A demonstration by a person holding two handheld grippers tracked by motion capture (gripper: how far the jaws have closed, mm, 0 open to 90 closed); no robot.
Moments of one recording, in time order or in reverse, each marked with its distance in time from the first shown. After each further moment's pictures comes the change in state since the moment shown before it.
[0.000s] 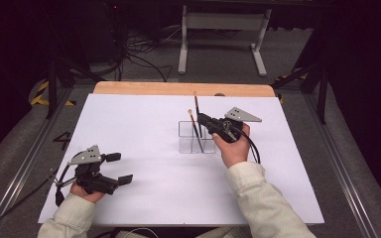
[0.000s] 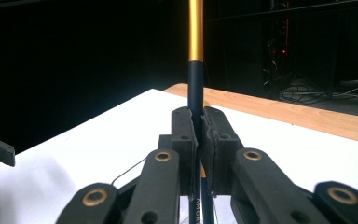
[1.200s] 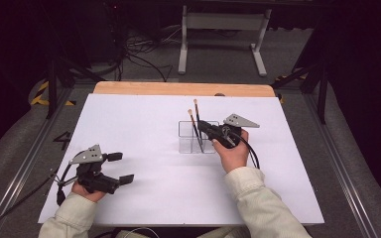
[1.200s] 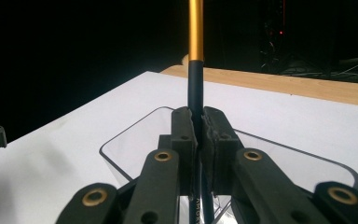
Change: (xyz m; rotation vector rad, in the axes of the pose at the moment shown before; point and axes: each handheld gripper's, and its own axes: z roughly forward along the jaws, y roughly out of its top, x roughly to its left) left arm 0.000 0.002 0.003 0.002 -0.013 0.003; right arm -0.002 -0.021 0.000 0.050 -0.018 0.037
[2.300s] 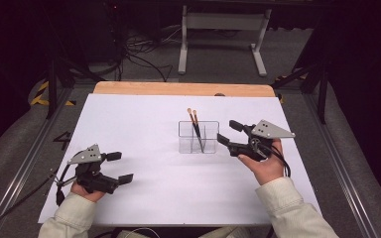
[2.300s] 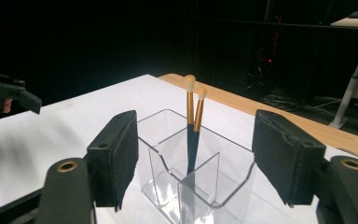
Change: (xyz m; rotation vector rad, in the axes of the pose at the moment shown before) left arm 0.000 0.000 -0.003 -0.014 0.005 -0.009; right arm 0.011 0.026 -0.092 -0.017 -0.020 -0.208
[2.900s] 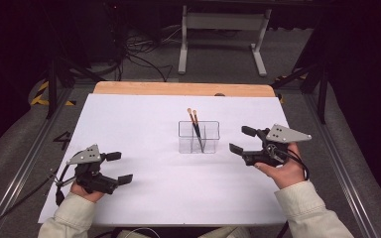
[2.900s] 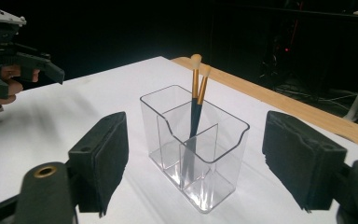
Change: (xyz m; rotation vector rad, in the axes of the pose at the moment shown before) left arm 0.000 0.000 -0.001 -0.008 -0.004 0.010; right arm -0.013 -0.002 -0.034 0.061 0.070 -0.031
